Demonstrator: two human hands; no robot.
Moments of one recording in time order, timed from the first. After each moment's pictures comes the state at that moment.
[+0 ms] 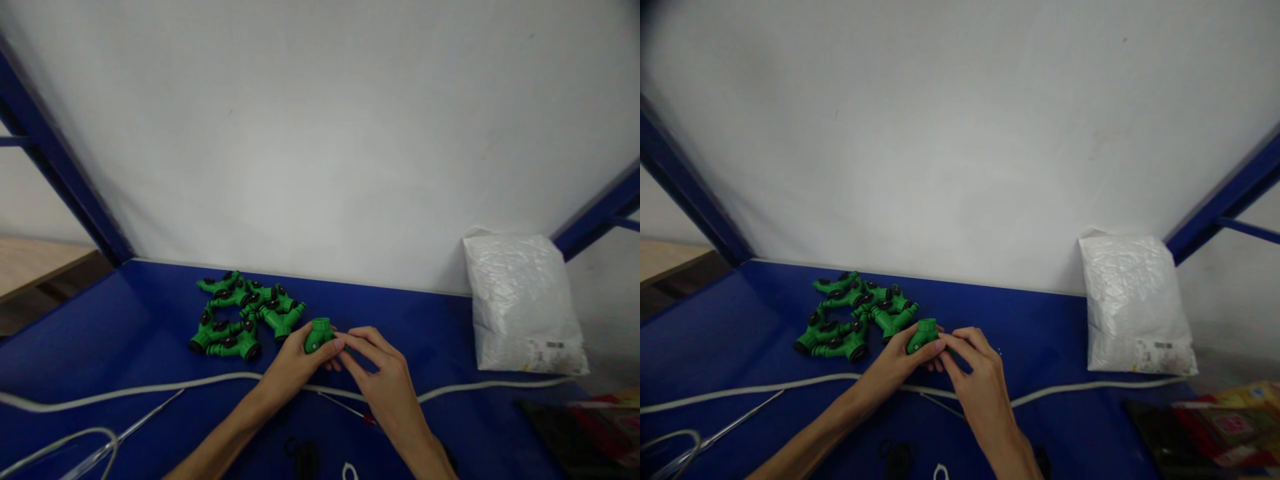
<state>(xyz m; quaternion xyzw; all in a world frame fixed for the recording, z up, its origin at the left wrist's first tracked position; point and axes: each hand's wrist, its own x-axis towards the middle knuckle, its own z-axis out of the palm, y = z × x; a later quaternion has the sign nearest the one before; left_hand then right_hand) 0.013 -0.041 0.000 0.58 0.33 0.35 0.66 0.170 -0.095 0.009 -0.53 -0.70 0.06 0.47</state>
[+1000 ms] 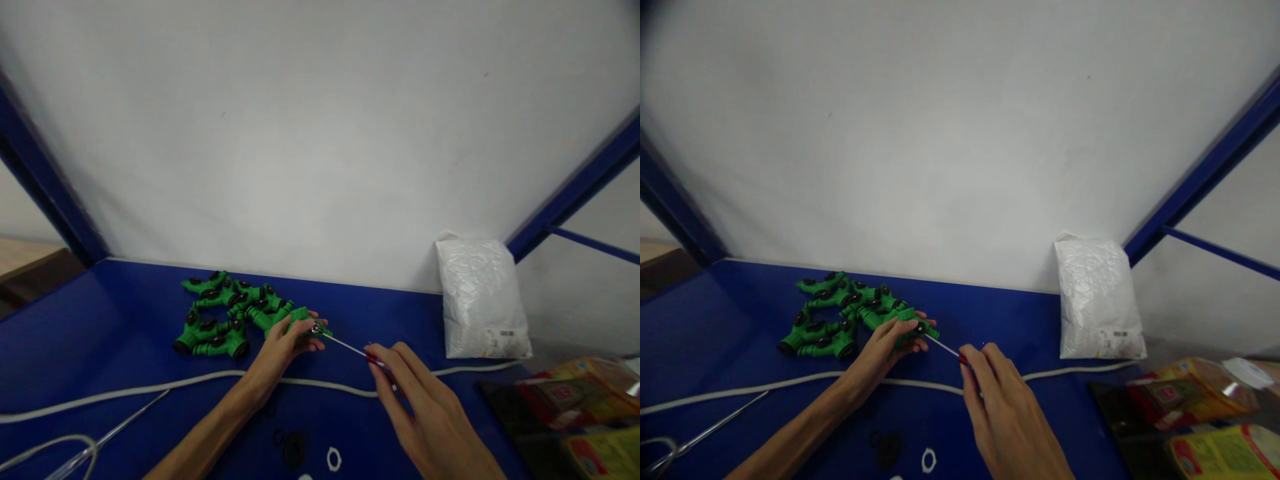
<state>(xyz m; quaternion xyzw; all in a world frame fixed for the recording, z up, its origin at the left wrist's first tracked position) 0.012 -0.040 0.015 0.40 0.35 0.42 0.73 0.207 -0.170 0.061 -0.48 -0.80 -0.19 0.29</state>
